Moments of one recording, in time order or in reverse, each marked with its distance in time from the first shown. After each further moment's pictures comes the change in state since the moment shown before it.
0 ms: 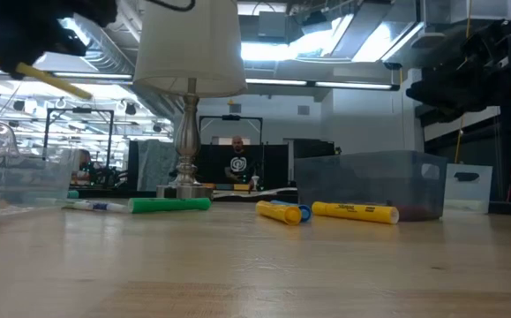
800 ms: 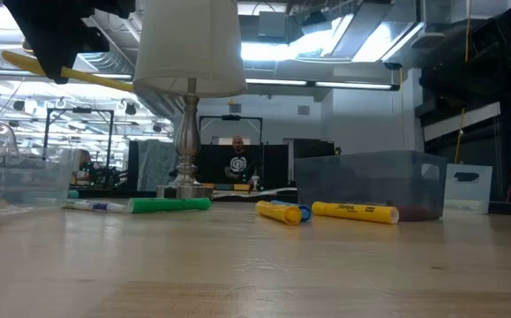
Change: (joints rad) left arm 0.000 0.000 0.000 0.135 -0.146 0.056; right arm -0.032 -0.023 0.034 -0.053 -0.253 -0.025
